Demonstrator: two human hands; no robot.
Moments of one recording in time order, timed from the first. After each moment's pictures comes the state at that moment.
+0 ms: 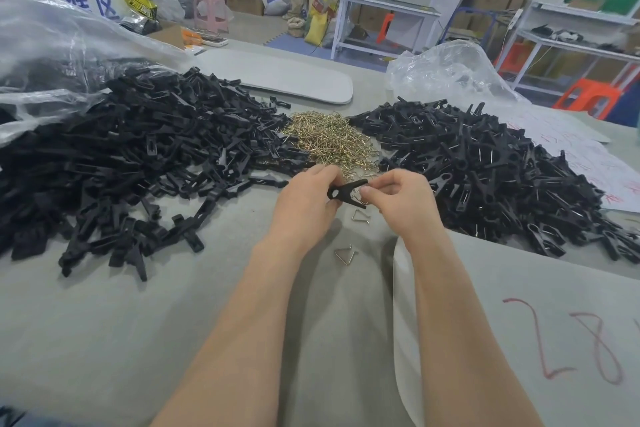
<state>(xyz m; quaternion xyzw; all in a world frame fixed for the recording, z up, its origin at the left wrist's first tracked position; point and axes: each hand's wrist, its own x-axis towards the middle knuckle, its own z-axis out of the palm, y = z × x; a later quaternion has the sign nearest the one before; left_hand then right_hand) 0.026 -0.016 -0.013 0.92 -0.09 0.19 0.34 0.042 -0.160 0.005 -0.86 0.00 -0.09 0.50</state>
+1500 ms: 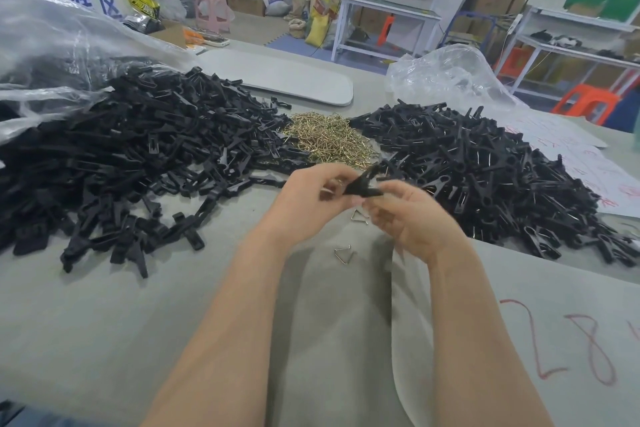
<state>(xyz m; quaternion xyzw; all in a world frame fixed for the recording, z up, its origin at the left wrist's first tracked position) 0.020 -0.009 0.000 0.82 -0.18 0.11 0.53 0.036 -0.174 0.004 -0.66 -0.03 0.13 0.74</state>
